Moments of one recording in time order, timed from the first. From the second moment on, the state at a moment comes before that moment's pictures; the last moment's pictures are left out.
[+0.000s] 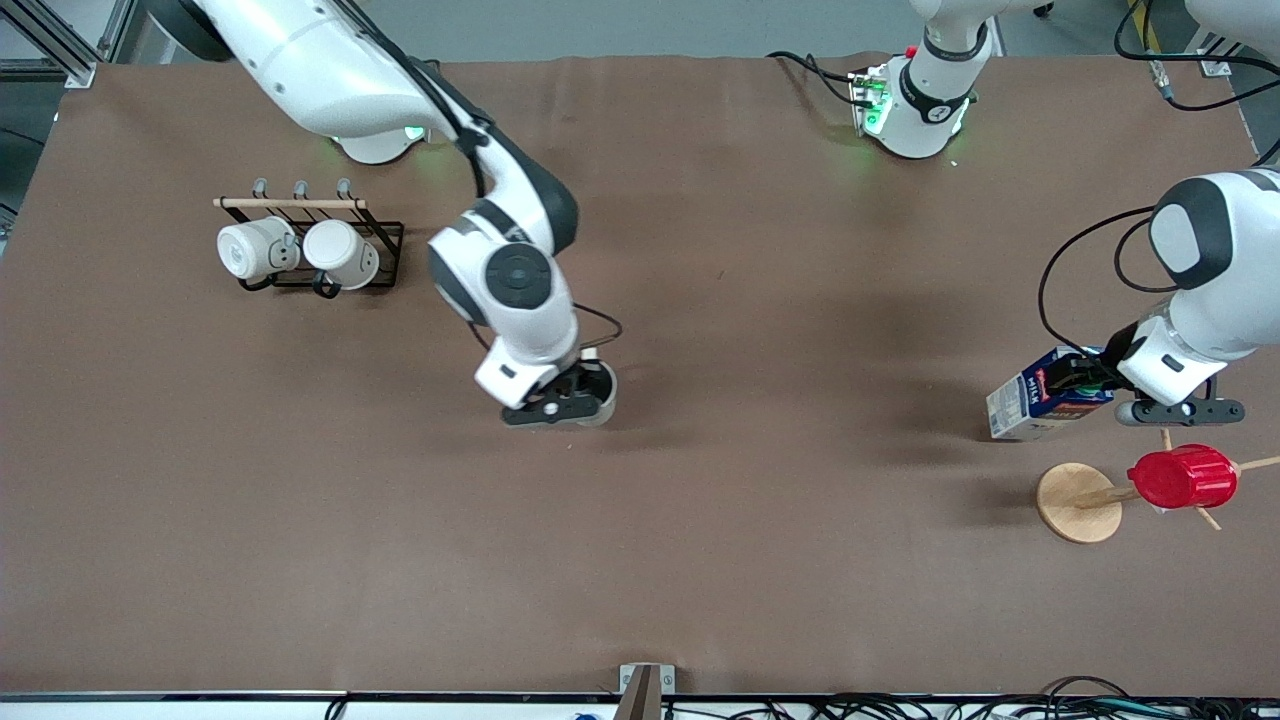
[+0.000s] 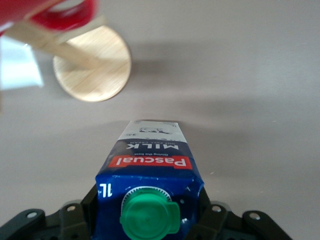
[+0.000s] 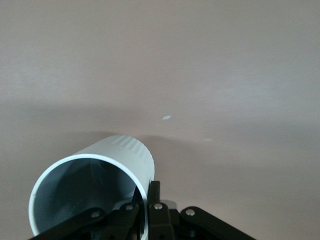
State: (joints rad) left arm 0.19 0.22 -0.12 -1.96 -0.01 2.20 0.12; right arm 0.38 0.70 0.36 -1.47 -0.32 2.15 0.72
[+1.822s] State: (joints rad) left arm -0.30 0.51 -0.44 -1.60 0.19 2.08 -0.77; right arm 0.05 0.39 0.30 -1.25 -0.29 1.67 0.55
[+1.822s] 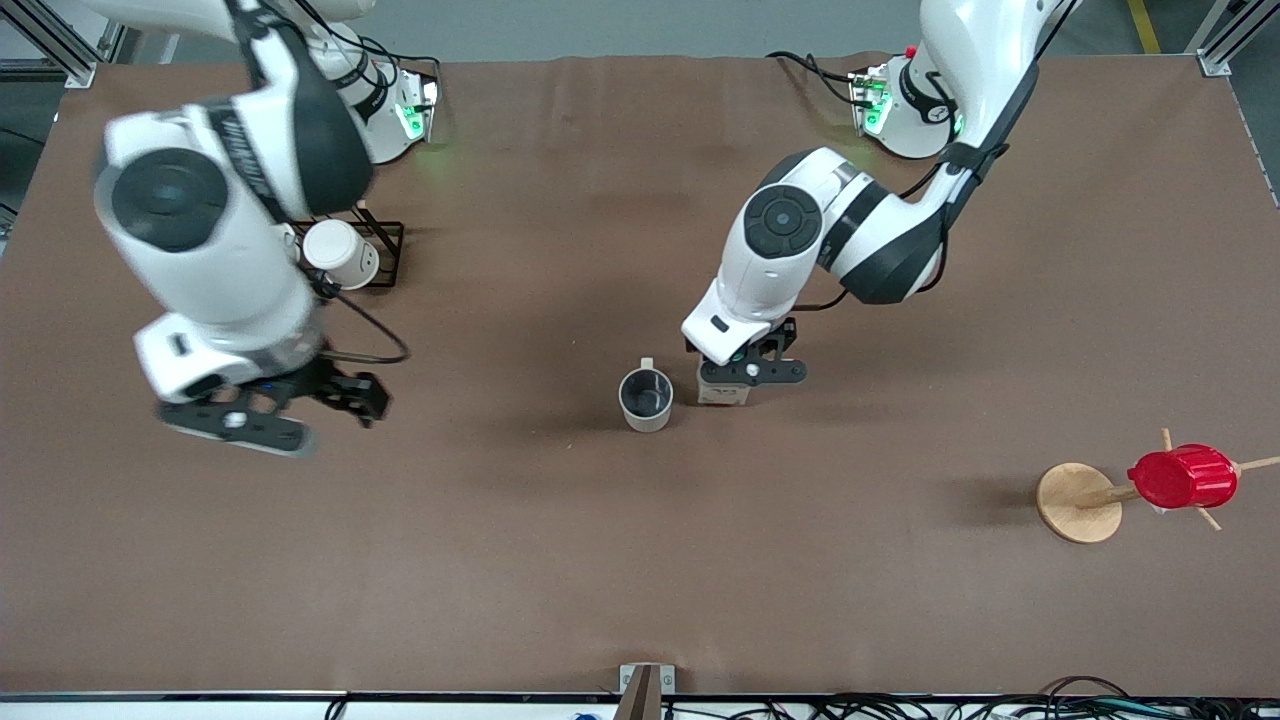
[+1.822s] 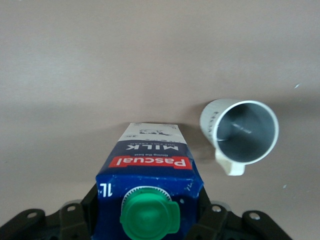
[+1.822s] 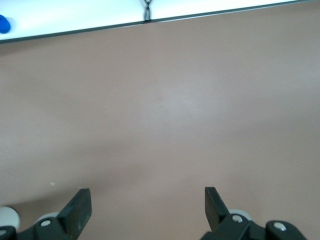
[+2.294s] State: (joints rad) left arm -0.32 0.58 -0.43 -1.52 0.23 2.07 -0.77; right arm 0.04 0.18 -0.04 -1.26 -0.08 1.50 0.12
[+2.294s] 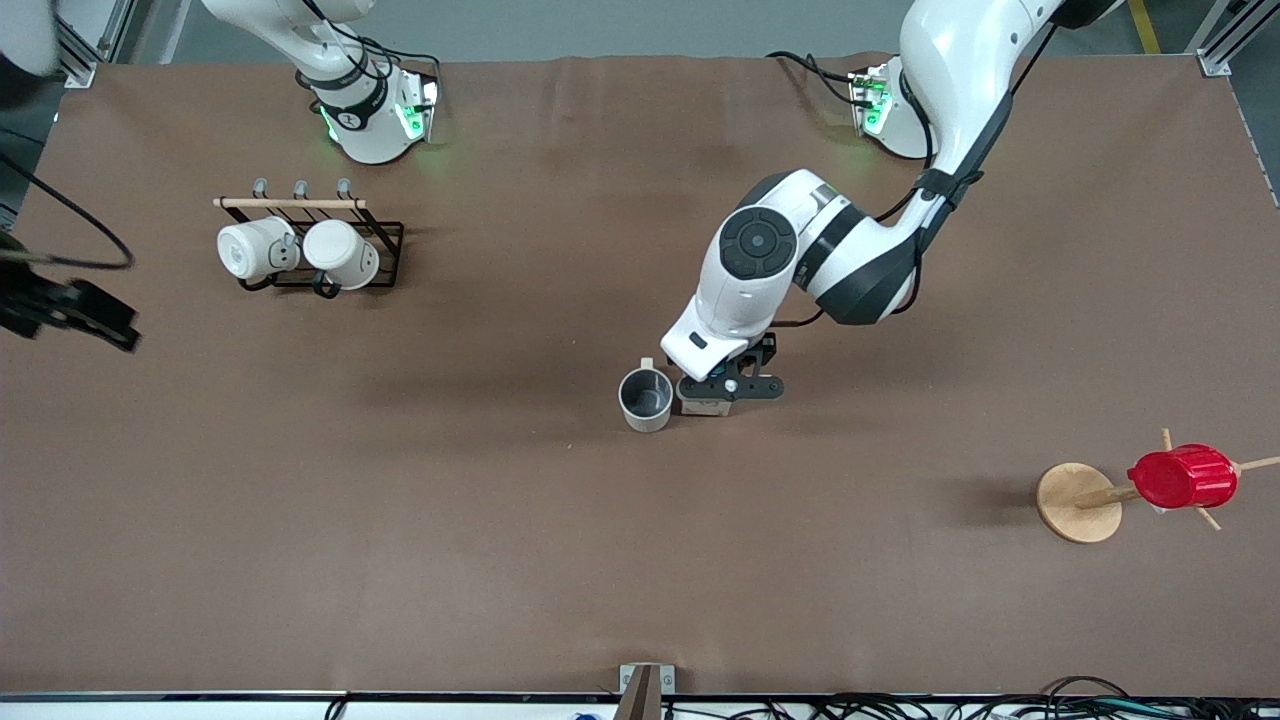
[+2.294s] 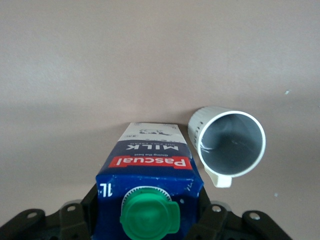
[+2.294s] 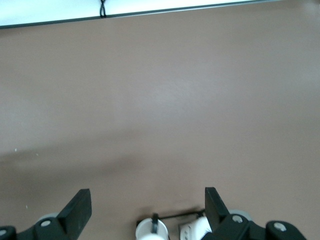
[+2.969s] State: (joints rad) left arm -0.32 0.61 -0.42 -1.50 0.24 2.07 -0.77; right arm 0.03 0.05 -0.05 -1.44 -0.06 1.49 0.10
